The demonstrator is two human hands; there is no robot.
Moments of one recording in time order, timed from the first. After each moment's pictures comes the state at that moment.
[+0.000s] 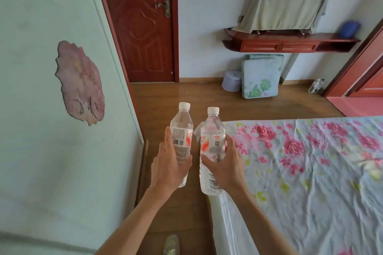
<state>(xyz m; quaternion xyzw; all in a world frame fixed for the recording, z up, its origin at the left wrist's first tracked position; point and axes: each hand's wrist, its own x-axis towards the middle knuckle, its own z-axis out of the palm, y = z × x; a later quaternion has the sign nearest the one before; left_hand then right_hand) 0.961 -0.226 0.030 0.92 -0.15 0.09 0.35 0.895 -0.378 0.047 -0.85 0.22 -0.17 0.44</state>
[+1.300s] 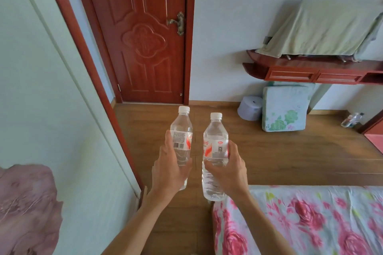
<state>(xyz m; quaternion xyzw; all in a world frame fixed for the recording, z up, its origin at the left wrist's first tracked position) 1.380 -0.327 0.026 0.92 -0.11 0.11 0.37 1.320 -0.489 0.048 -0.87 0.20 -0.16 0.43</state>
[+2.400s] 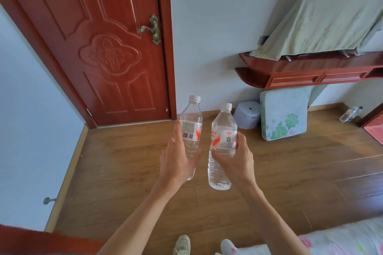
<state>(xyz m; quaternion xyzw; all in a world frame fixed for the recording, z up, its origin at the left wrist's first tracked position) 1.750 -0.451 0.043 0.90 -0.21 0.07 0.38 1.665 -0.597 0.055 -0.82 0.31 -0.19 0.45</state>
